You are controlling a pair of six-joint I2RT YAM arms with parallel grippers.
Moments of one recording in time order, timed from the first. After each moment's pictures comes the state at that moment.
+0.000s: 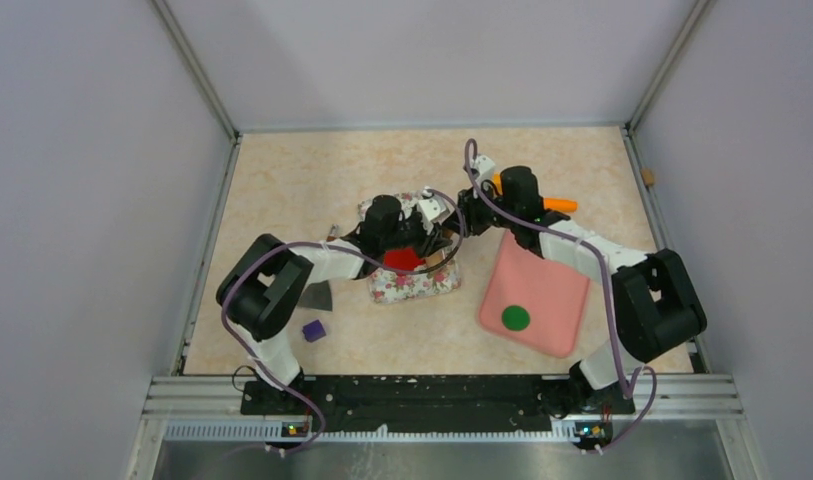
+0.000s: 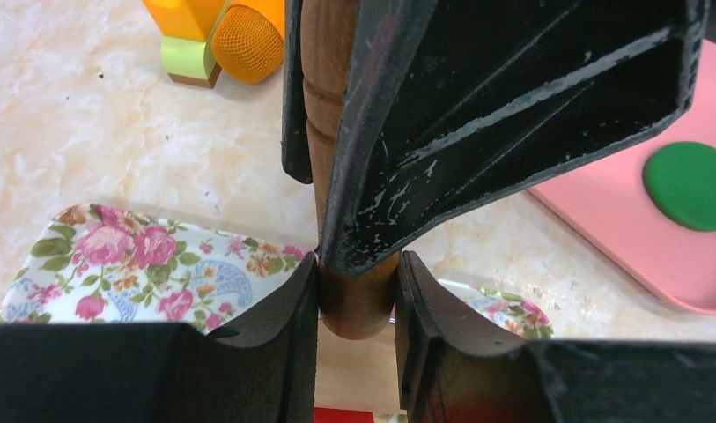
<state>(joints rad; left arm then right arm) -0.62 1.76 0.86 0.55 0.50 0.19 0.47 1.56 0.95 0.11 -0.49 0.10</state>
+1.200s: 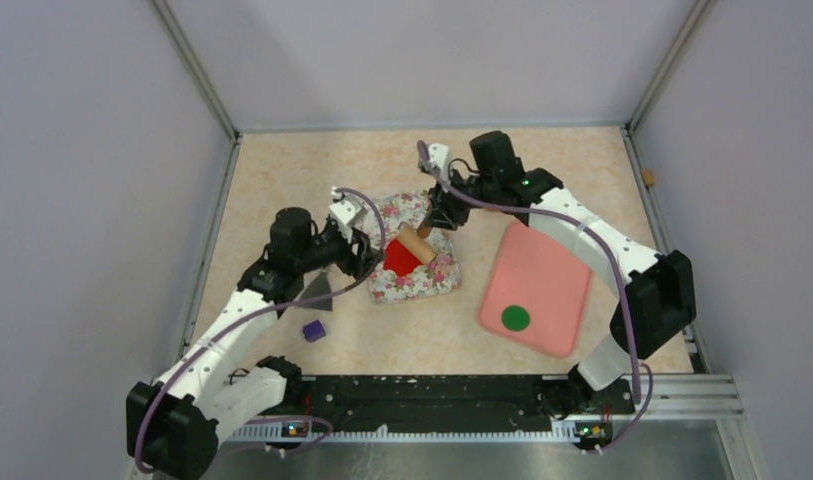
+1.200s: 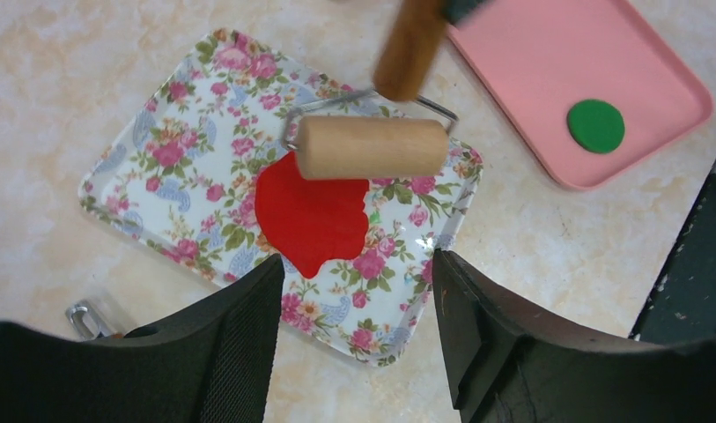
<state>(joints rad) -0.40 0.92 0.66 -0.10 0.51 0.14 0.55 1.60 1.42 -0.47 -0.63 -0.29</state>
